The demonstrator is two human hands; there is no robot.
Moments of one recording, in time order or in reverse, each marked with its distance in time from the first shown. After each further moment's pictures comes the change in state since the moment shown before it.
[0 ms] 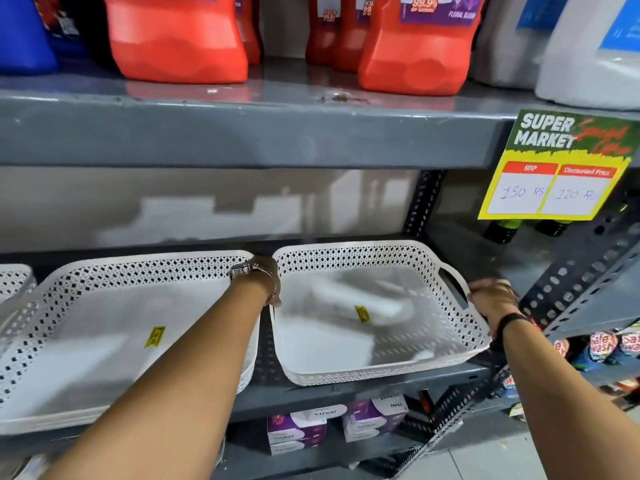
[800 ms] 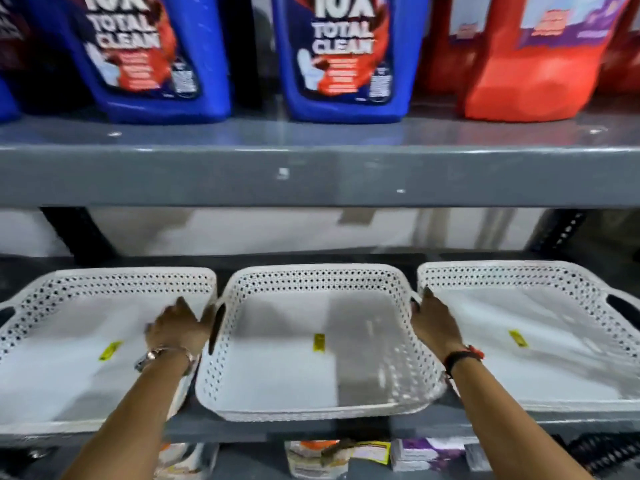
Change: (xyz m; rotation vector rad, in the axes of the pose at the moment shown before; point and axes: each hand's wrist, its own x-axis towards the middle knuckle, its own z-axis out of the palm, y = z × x) left_hand -0.041 -0.337 0.061 -0.413 0.350 -0.528; right_hand -0.200 -0.154 0.215 -0.214 -0.268 -0.408
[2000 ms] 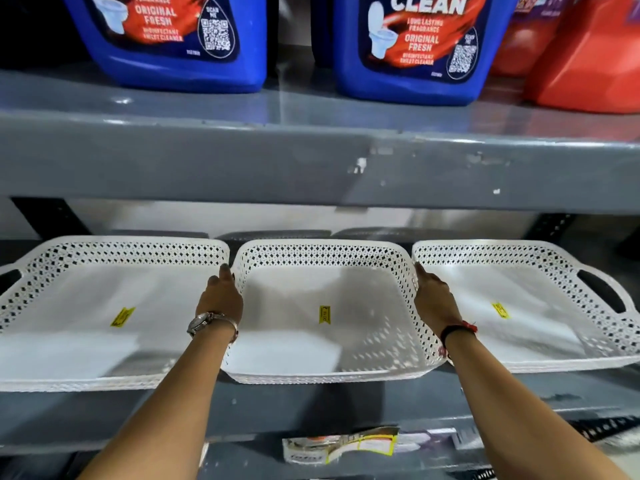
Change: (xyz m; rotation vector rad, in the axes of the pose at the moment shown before) left_hand 0.034 0.042 0.023 -0.208 -0.017 0.232; right_hand 0.030 -0.009 0.012 -0.178 0.081 -0.151
